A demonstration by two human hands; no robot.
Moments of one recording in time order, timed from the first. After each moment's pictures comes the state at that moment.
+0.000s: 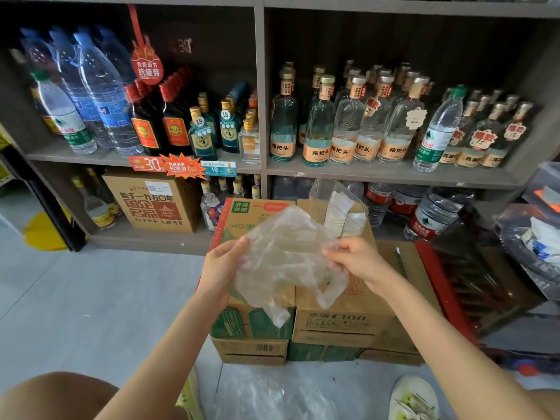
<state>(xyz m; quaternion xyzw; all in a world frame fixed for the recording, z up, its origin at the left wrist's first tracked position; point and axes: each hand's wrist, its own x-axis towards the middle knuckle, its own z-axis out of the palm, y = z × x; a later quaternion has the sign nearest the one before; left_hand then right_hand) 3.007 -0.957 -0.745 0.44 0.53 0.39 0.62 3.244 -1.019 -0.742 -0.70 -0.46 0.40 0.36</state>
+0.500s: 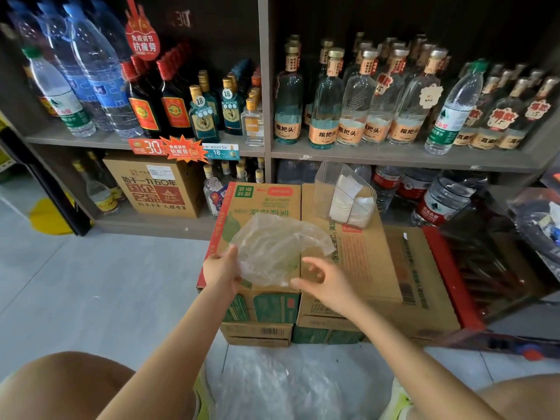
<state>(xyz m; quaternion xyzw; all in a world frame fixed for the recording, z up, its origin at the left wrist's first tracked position) 3.006 -0.934 -0.811 0.25 0.65 0.40 0.59 3.191 -1.037 -0.806 -0.72 -0.56 0.33 0.24</state>
